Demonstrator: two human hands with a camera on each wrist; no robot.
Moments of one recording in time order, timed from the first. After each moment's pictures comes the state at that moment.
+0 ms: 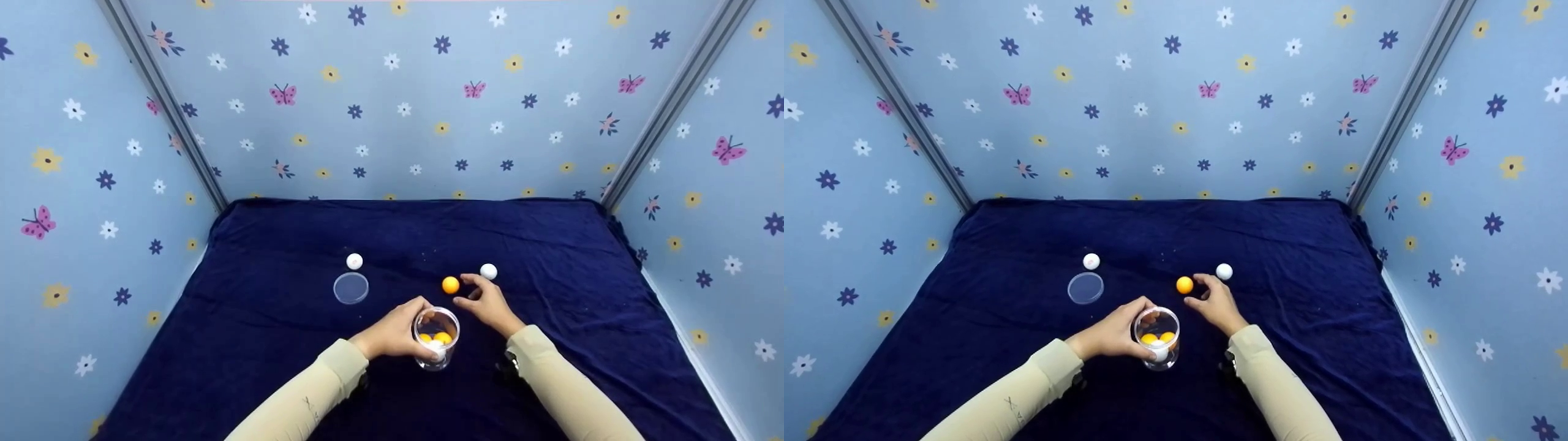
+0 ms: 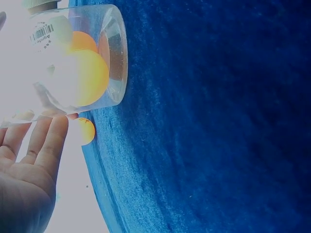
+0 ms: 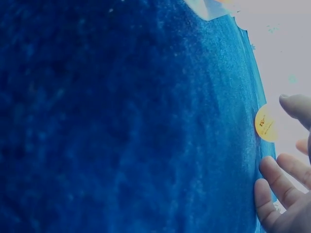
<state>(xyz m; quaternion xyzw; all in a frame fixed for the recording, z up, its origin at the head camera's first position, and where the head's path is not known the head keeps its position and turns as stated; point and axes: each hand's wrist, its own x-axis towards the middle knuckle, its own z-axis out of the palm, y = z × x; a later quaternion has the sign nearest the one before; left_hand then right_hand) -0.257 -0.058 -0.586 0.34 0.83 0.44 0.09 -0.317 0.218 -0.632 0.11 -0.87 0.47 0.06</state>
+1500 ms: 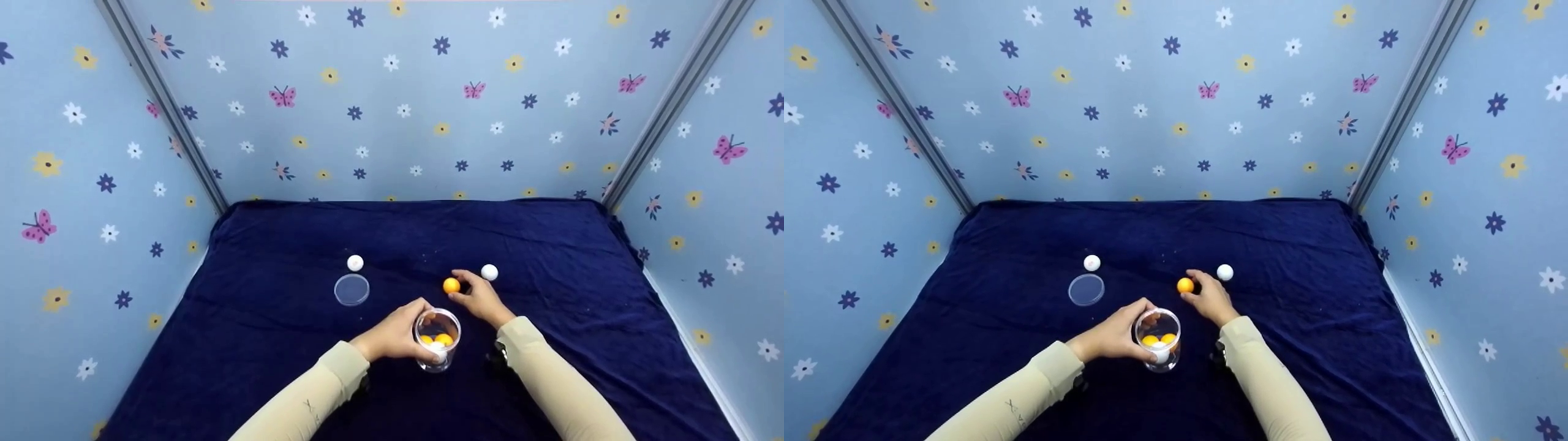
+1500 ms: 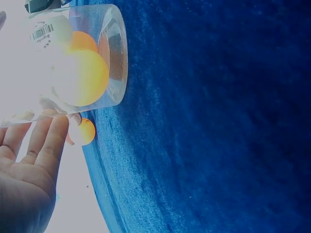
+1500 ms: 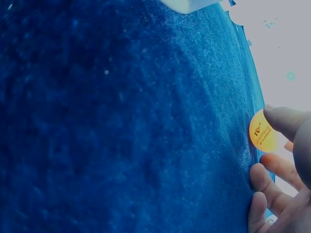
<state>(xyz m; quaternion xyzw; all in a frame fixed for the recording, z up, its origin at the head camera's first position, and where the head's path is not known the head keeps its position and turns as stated) -0.258 -0.058 -0.589 0.34 0.82 0.45 0.09 -0.336 0.203 -0.631 0.12 -0.90 0.42 0.03</state>
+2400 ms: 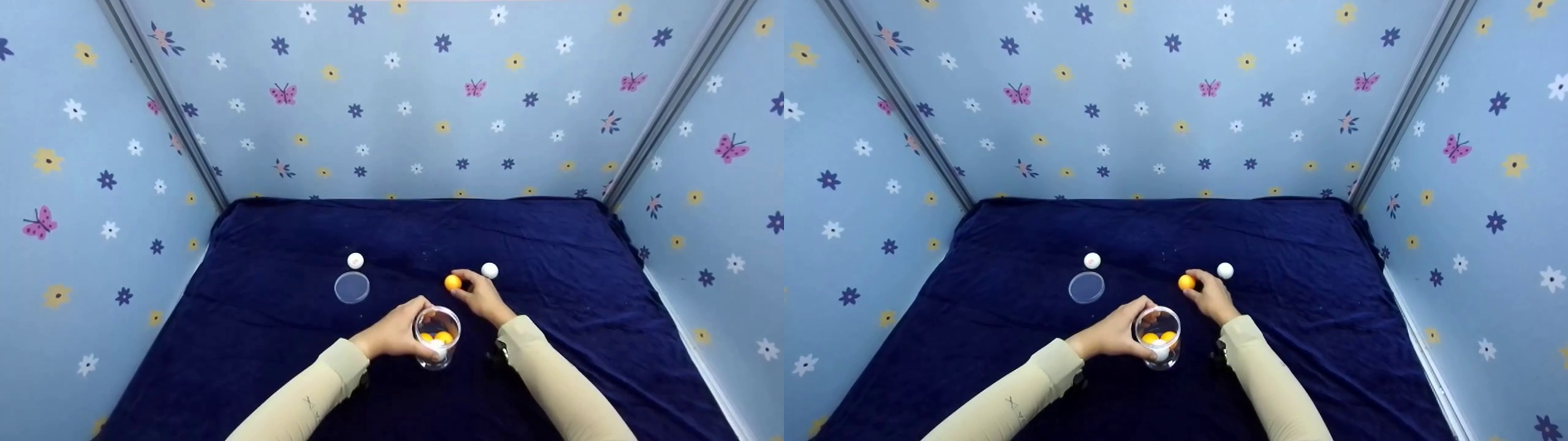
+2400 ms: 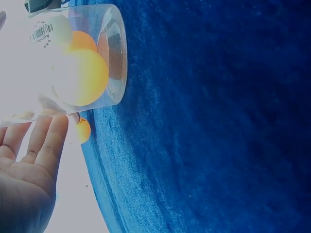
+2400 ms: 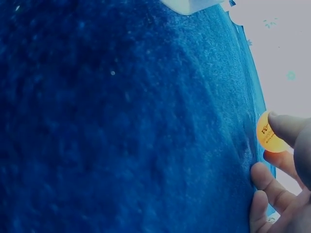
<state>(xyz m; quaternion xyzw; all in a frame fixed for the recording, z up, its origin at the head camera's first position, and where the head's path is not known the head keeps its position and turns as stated) -0.256 -0.058 -0.586 0.34 0.83 0.44 0.09 -0.334 0.202 -0.629 0.12 -0.90 0.43 0.04</state>
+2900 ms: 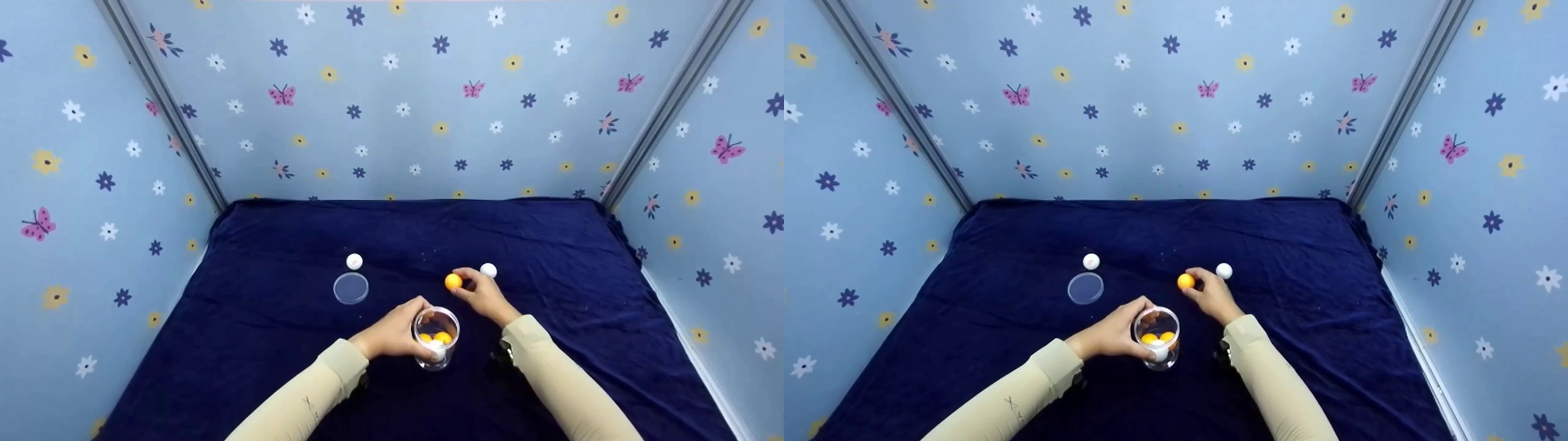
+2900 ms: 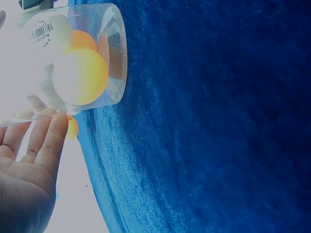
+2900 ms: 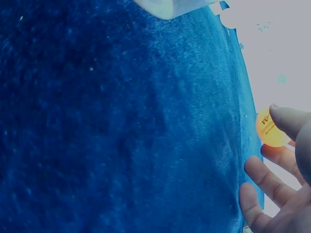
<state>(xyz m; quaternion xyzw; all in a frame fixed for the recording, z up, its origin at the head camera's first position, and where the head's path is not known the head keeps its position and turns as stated) -0.258 -0.058 -0.587 0.34 0.83 0.44 0.09 -0.331 0.209 -0.615 0.14 -0.88 0.45 0.03</state>
